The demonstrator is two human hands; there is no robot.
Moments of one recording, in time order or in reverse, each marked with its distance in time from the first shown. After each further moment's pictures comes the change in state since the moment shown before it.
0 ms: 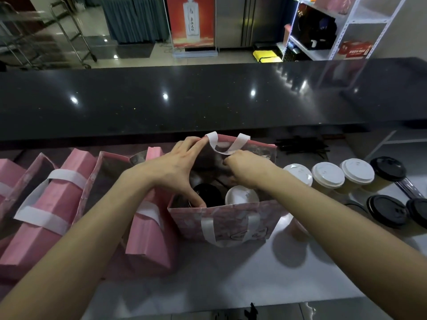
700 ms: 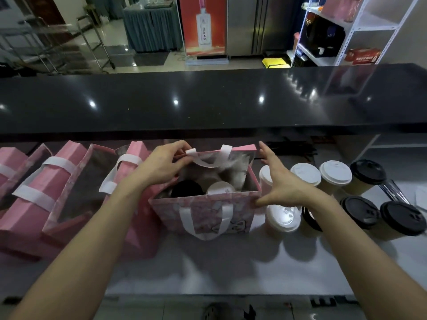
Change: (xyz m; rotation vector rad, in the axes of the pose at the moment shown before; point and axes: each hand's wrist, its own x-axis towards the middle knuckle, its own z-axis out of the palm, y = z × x) left_hand 0.012 0.043 0.035 -0.215 0.442 -0.206; right_hand -0.113 0.128 0.068 0.830 0.123 0.020
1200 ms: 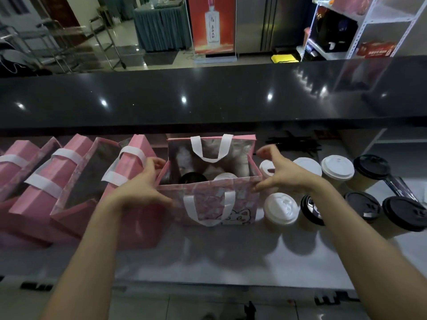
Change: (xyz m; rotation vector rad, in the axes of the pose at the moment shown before) left_hand -0.082 -0.028 -0.001 -0.269 -0.243 -0.349; right_hand 0.013 0.019 -0.010 0.118 -0.027 0.038
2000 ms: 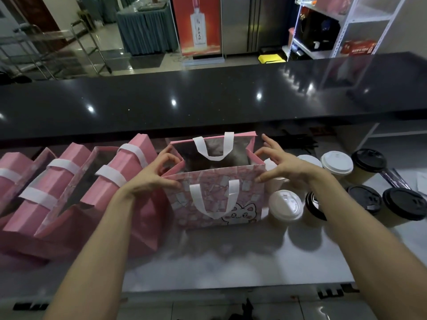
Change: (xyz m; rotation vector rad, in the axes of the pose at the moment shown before) left_hand 0.069 -0.026 -0.014 -0.309 -0.081 0.308; right_hand 0.021 0.002 -0.004 0.154 -0.067 -0.027
